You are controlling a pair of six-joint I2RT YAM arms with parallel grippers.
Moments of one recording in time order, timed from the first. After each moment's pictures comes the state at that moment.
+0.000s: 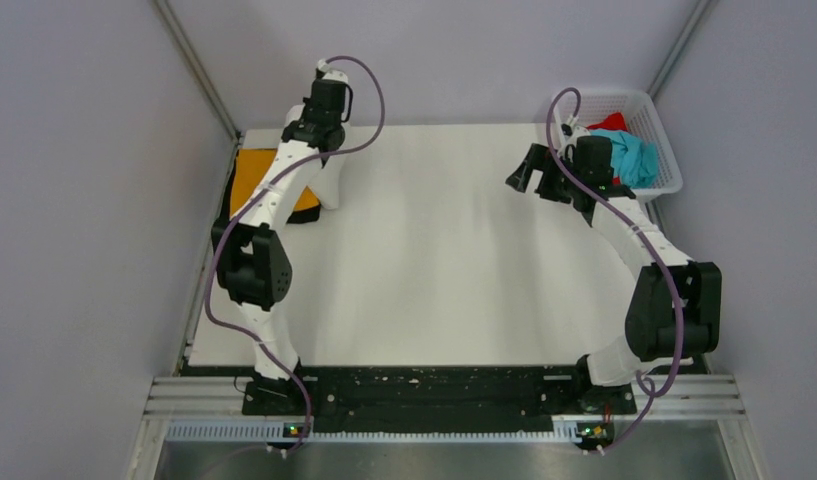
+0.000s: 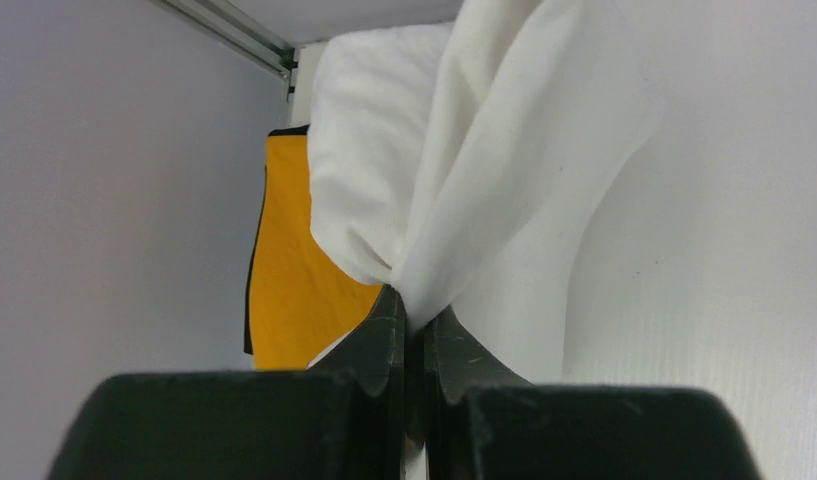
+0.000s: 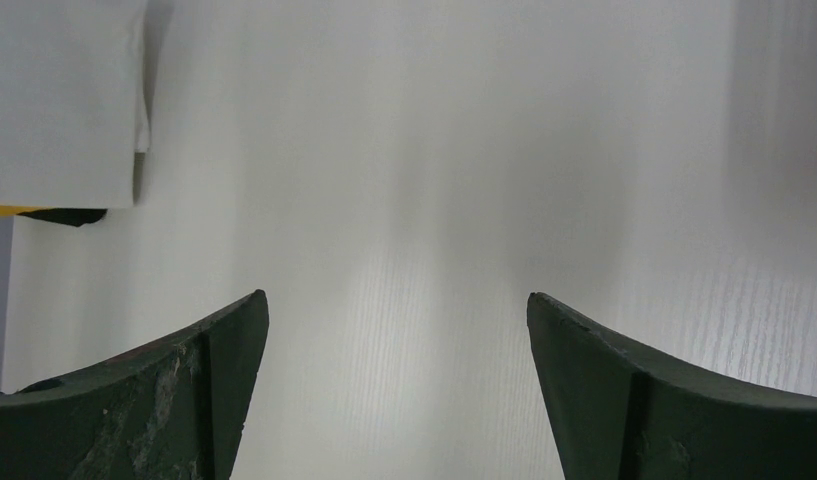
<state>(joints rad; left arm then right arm) -0.26 1.95 1.87 -0.52 -0.56 0.12 0.07 1.52 1.12 -0.17 -0.33 0.36</state>
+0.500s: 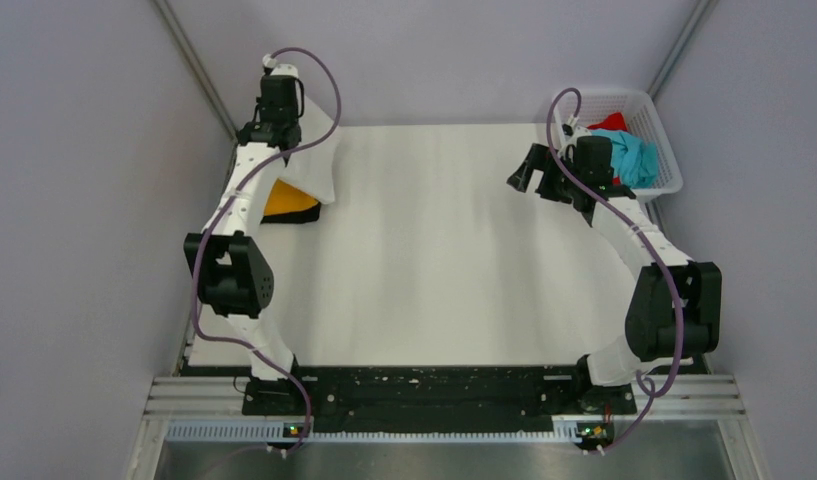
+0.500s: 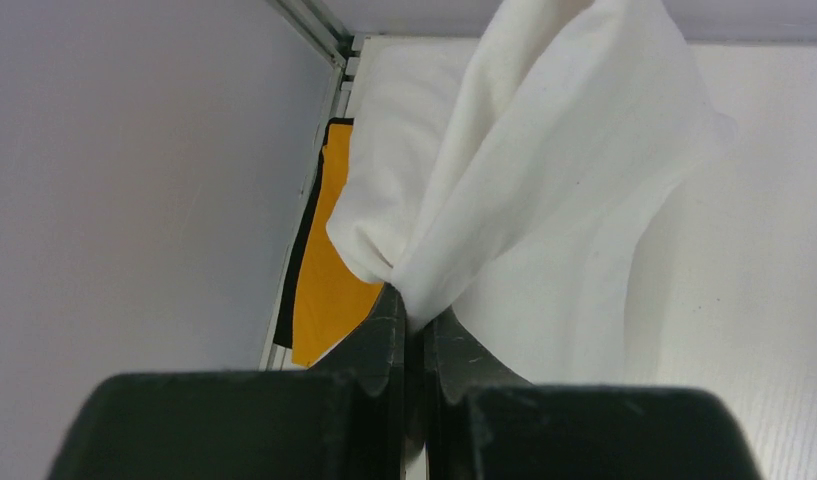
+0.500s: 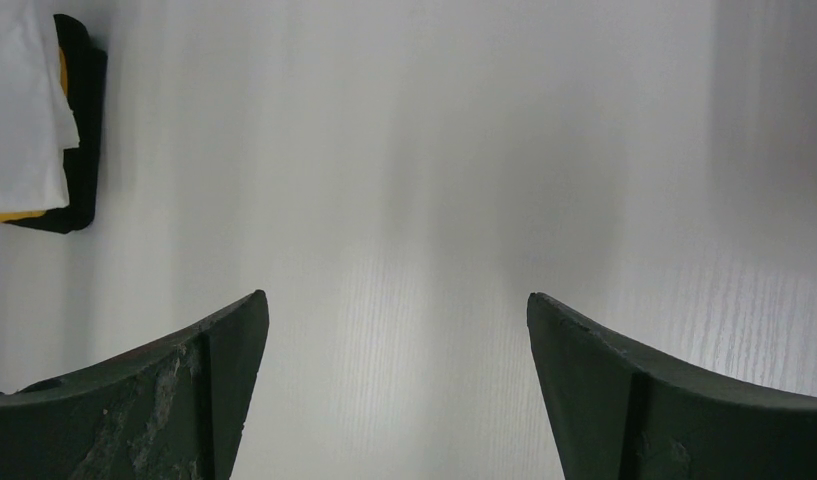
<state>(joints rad) -0.08 1.84 1.82 -0.50 -0.44 0.07 0.07 1.52 1.12 -0.18 -0.31 0.36</state>
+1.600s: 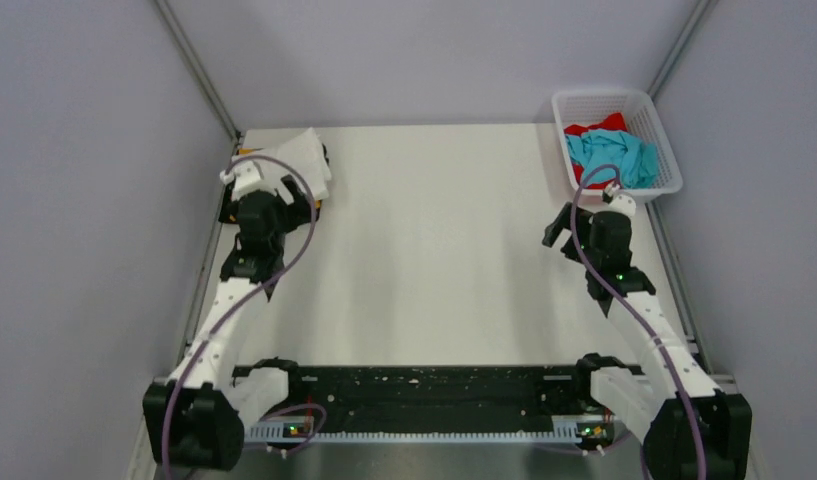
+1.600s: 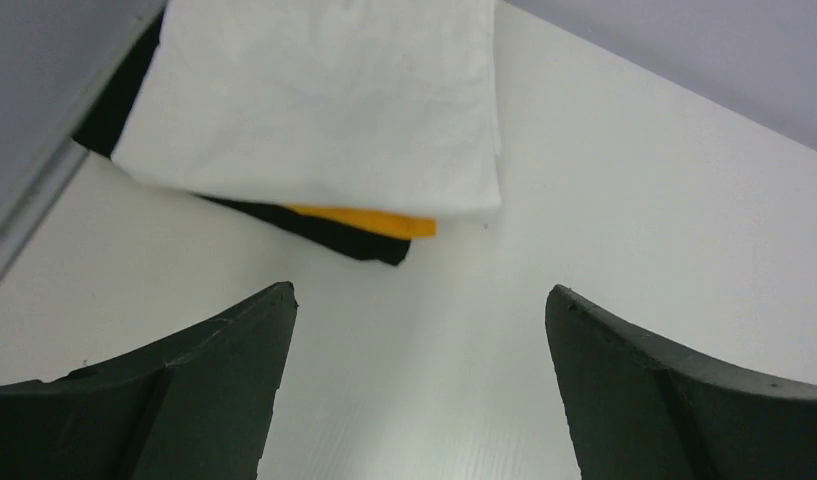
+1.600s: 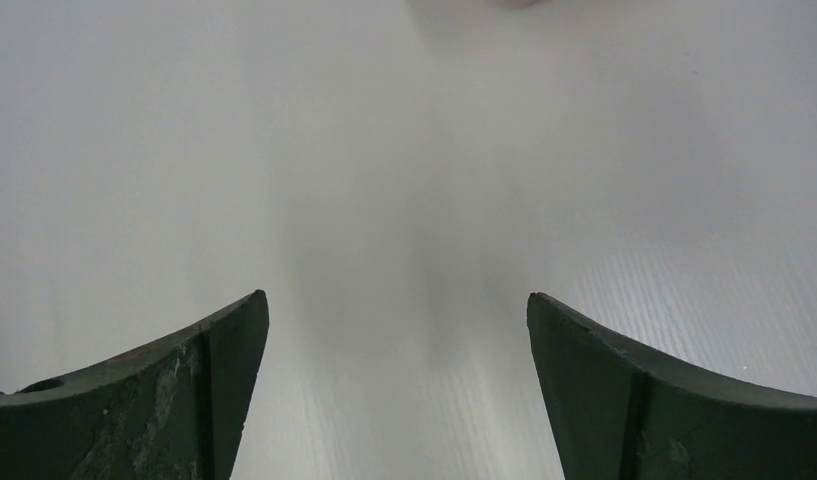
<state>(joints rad) -0.04 1.12 0.86 -0.09 -0.26 -0.37 0.07 0.98 0.63 -0.16 0.09 0.42</state>
